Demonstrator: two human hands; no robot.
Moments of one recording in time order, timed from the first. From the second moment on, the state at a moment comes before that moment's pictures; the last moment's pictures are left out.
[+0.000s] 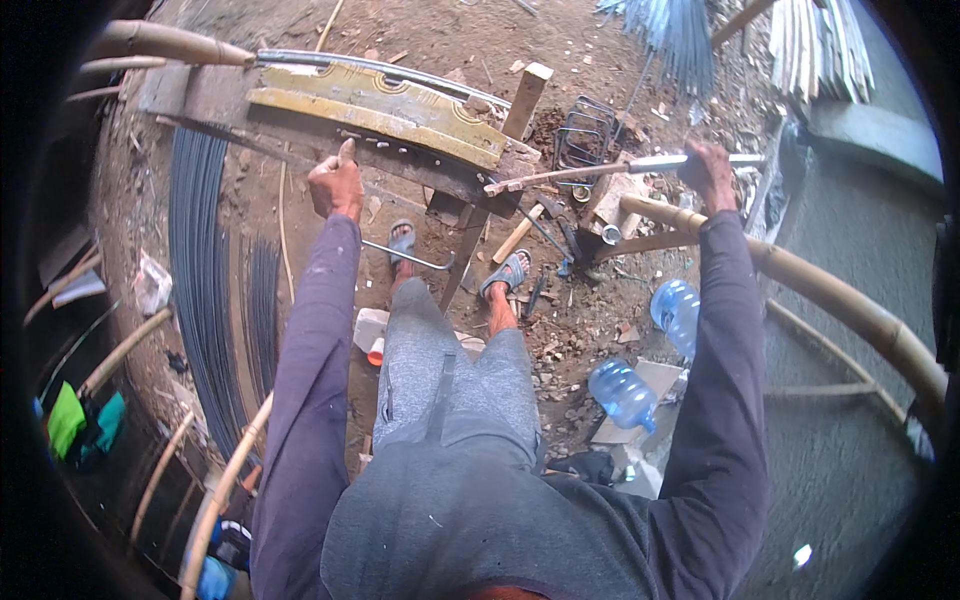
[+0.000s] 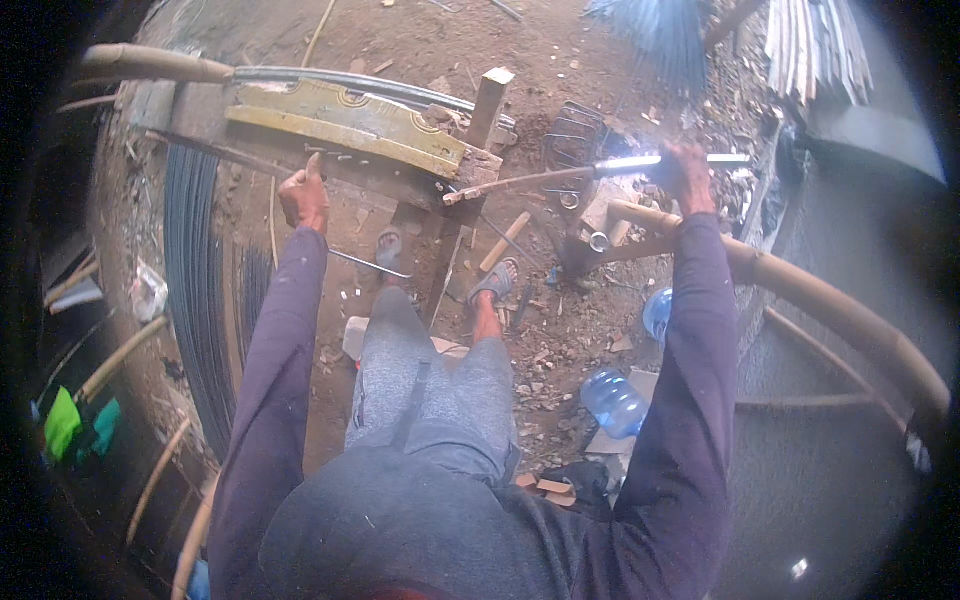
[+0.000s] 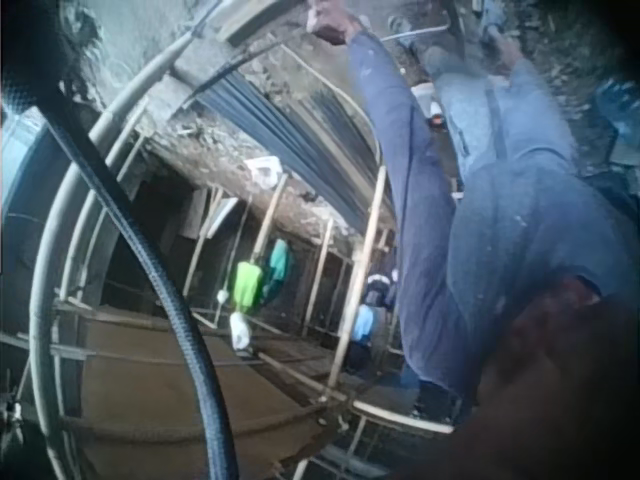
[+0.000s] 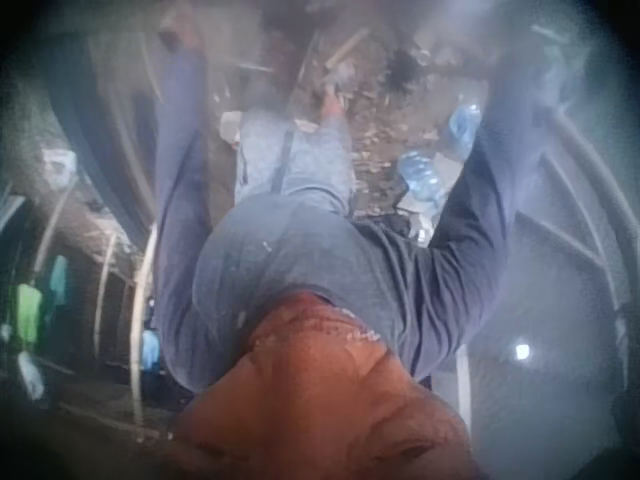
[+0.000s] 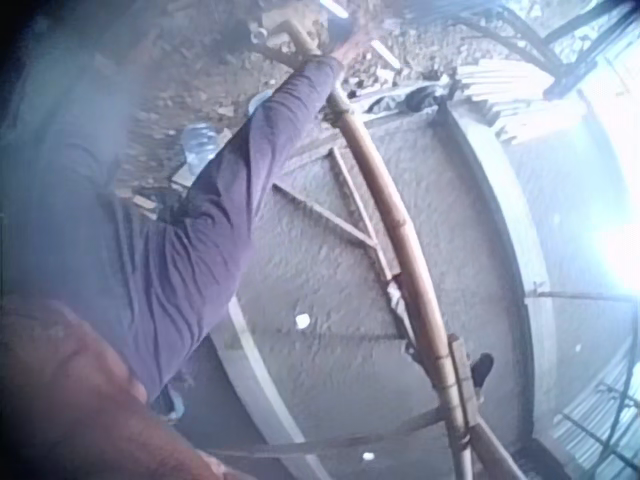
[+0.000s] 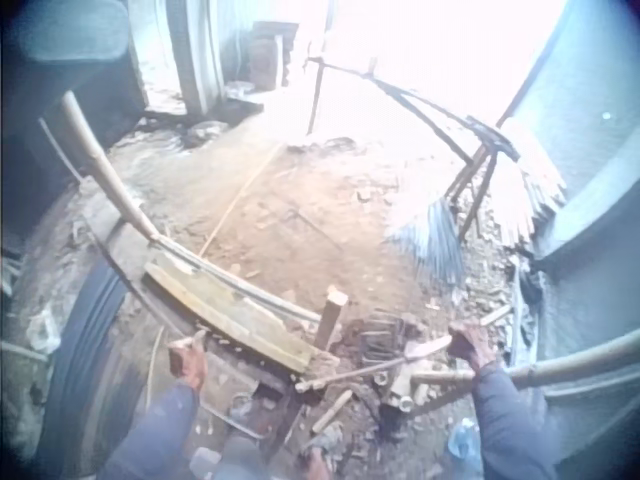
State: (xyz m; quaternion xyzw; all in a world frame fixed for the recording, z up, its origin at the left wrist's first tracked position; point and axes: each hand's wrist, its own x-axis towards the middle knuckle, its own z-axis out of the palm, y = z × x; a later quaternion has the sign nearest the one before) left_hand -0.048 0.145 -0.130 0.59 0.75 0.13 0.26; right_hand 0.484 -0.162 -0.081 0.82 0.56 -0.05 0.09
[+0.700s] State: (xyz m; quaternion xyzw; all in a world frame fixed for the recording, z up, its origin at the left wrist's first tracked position) left_hand -0.050 0.124 -0.124 0.65 0.69 0.19 0.25; right_hand 0.053 -0.328 -0.068 0.99 0.05 0.03 0.09
